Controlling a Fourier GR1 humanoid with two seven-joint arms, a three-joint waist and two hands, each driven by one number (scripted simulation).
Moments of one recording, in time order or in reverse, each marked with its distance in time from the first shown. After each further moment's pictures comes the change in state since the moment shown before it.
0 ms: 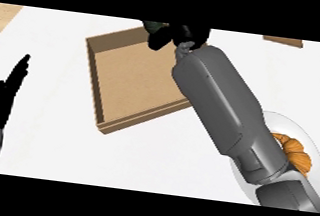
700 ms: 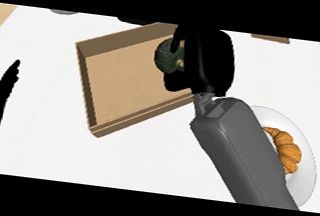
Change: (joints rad) left arm 0.042 0.019 0.016 0.008 0.016 0.024 -0.010; right arm 0.395 -0.018 0.077 -0.668 0.302 0.318 0.081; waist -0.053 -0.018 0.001
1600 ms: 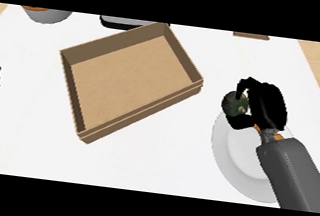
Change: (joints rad) left arm 0.059 0.047 0.032 -0.016 0.039 0.017 0.028; right arm 0.376 -0.271 -0.090 0.241 -0.039 -0.151 -0.507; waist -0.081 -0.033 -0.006
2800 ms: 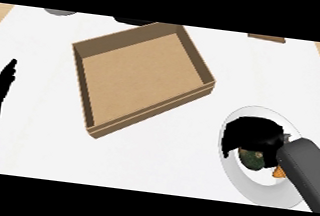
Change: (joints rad) left arm -0.058 -0.016 -0.051 0.016 -0.003 0.001 -0.014; right arm -0.099 -0.258 0.416 0.208 -0.025 0.307 -1.189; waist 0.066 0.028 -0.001
